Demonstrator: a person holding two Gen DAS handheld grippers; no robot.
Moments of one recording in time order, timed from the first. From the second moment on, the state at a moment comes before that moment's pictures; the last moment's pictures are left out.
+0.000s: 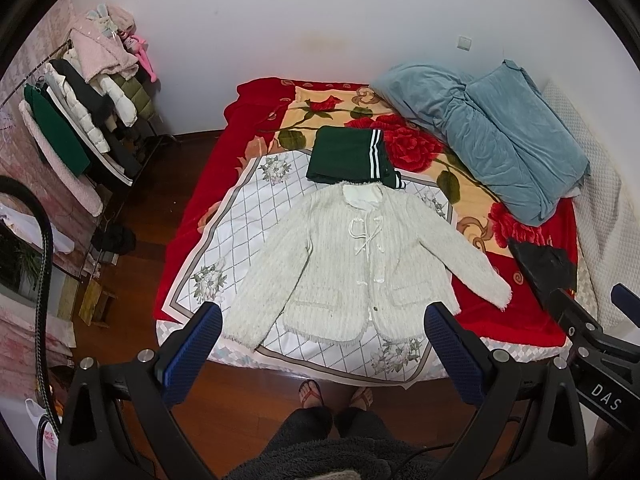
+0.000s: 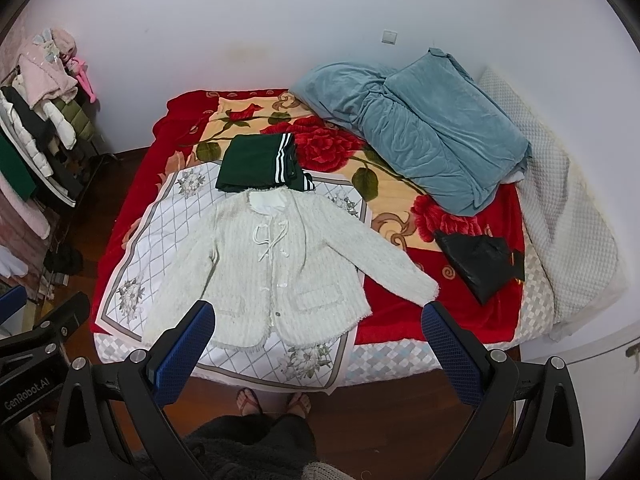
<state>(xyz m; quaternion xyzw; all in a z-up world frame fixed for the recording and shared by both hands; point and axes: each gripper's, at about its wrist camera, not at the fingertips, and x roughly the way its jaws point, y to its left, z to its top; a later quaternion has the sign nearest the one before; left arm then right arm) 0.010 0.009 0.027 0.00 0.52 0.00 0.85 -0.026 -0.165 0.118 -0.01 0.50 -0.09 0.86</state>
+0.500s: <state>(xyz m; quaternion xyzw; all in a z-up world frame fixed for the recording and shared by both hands) 0.015 0.008 0.024 0.00 0.52 0.00 0.85 -0.017 -0.164 0.113 -0.01 0.50 -0.09 0.86</state>
